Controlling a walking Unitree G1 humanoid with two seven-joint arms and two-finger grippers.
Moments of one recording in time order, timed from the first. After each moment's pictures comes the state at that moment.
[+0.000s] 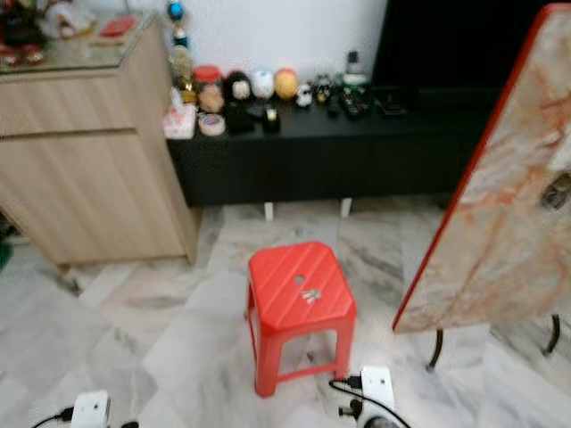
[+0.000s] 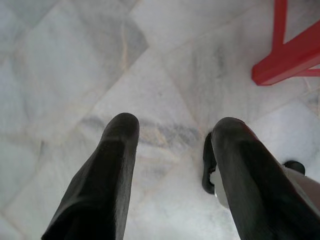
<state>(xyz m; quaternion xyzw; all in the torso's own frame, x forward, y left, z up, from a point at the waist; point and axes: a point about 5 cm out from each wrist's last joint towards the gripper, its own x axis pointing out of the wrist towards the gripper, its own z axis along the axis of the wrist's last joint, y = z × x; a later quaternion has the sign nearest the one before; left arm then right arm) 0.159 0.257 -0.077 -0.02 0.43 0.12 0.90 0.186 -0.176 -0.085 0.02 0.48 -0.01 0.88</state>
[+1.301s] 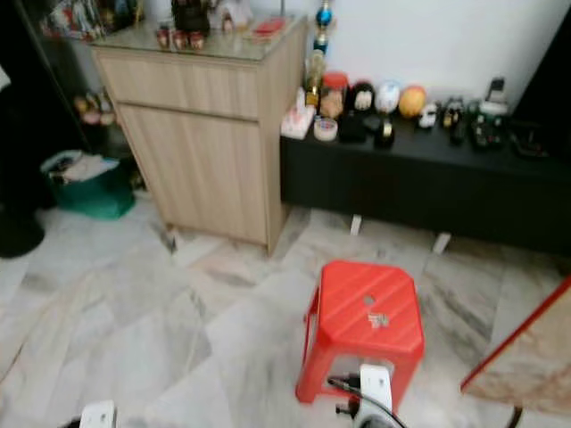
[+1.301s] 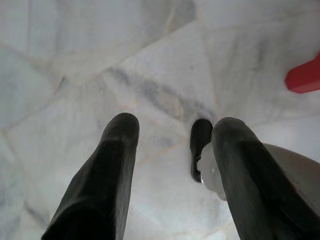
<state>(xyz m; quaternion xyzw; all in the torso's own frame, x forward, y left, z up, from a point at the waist) 0.147 0.246 -0.085 -0.03 0.44 0.12 0.89 0.183 -0.173 -0.087 0.04 0.48 -0.04 0.88</state>
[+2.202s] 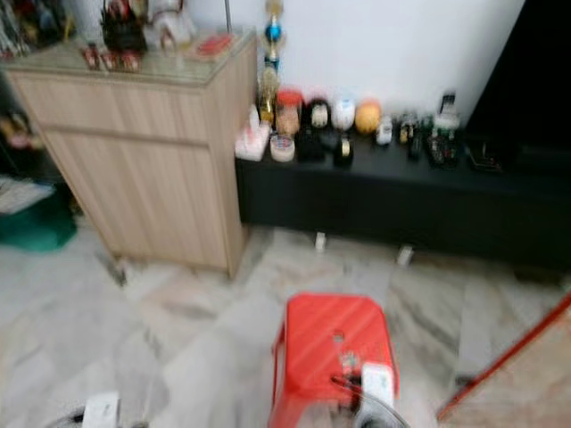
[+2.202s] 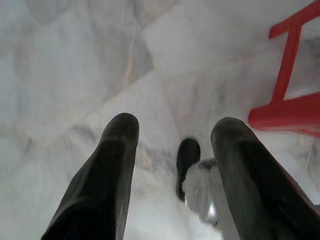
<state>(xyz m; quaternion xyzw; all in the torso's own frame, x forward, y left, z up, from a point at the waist) 0.157 0.239 -0.083 -0.03 0.43 0.12 0.89 0.192 -0.171 -0.082 0.04 0.46 -0.04 0.89</state>
